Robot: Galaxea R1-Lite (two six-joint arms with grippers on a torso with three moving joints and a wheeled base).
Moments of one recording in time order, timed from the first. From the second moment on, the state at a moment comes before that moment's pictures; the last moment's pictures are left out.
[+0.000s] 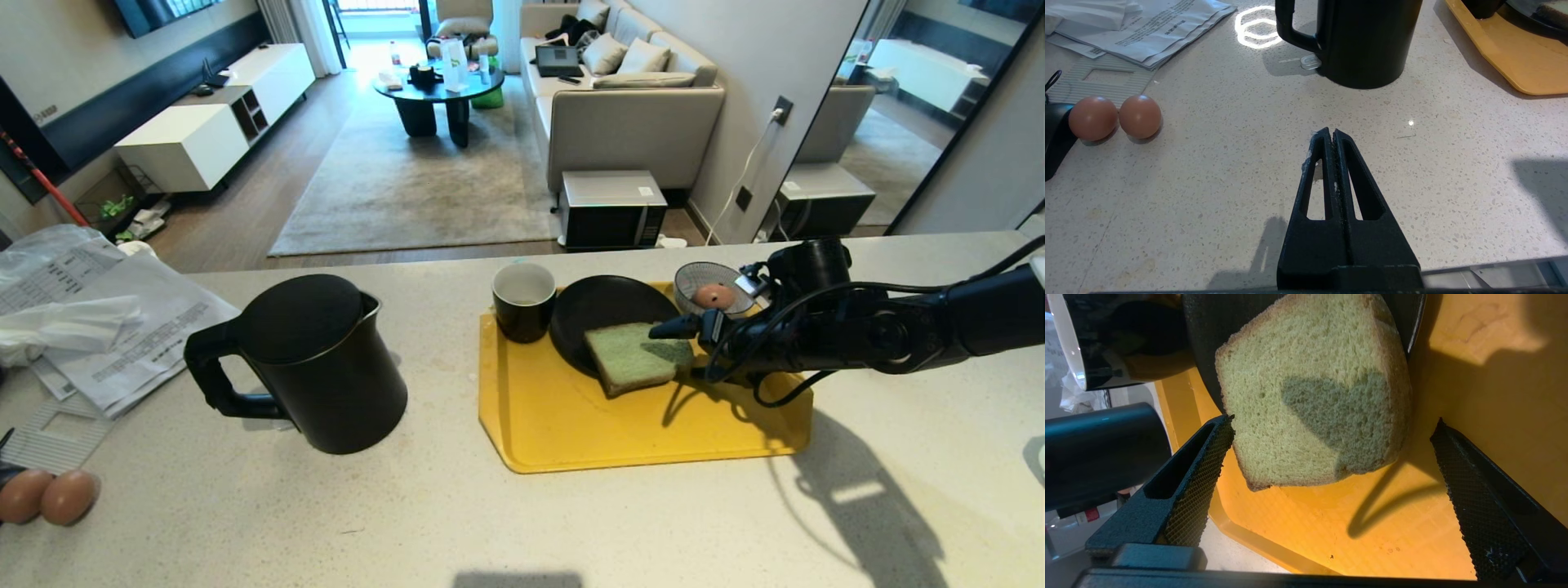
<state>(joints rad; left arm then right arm) 0.00 0.00 0.00 0.00 0.00 0.00 0.18 2.03 -1.27 -0.12 0.45 0.65</state>
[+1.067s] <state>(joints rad) 0.00 0.00 0.00 0.00 0.00 0.00 0.17 2.03 -1.25 -0.11 0.45 0.65</state>
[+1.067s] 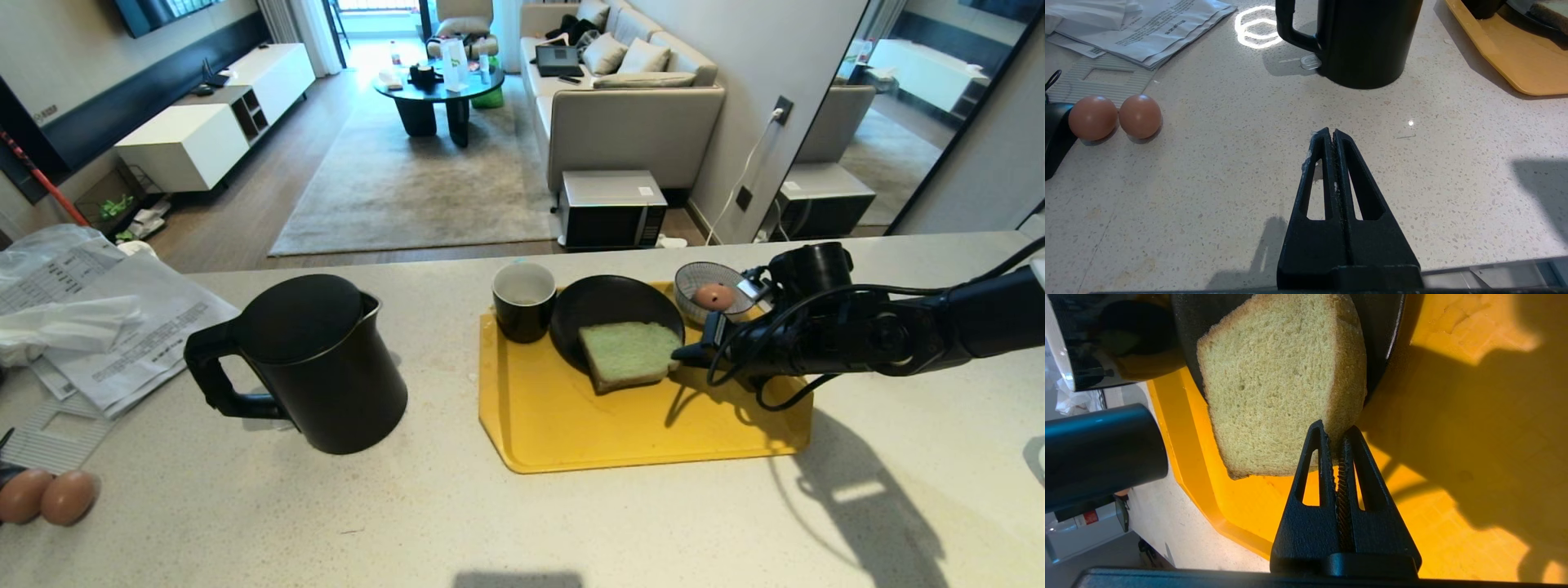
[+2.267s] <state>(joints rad) 0.00 0.00 0.00 0.00 0.00 0.00 0.16 1.49 -1.15 0.00 0.37 0.55</state>
